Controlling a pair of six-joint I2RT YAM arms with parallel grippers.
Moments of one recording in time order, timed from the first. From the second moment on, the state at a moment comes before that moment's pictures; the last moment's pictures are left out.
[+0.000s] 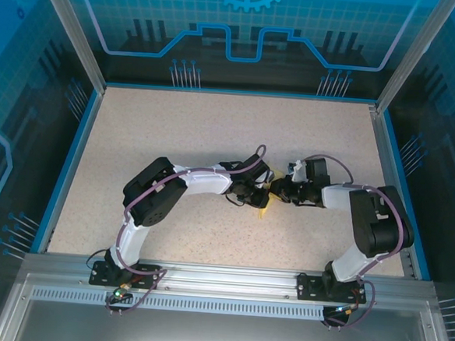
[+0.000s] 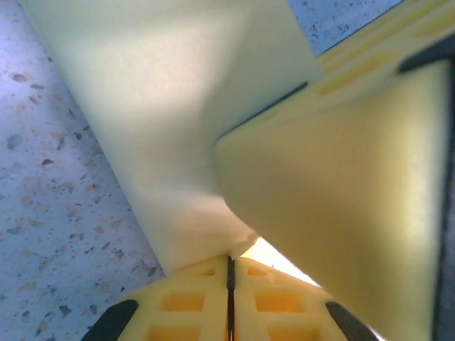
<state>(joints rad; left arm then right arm) -0.82 2.07 1.35 -0.33 0.31 -0.50 0.19 1.64 0.63 0.08 -0.73 0.67</state>
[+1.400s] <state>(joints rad) -0.94 1.93 1.22 -0.46 0.05 -0.53 0.19 1.64 0.62 0.07 -0.70 0.65</state>
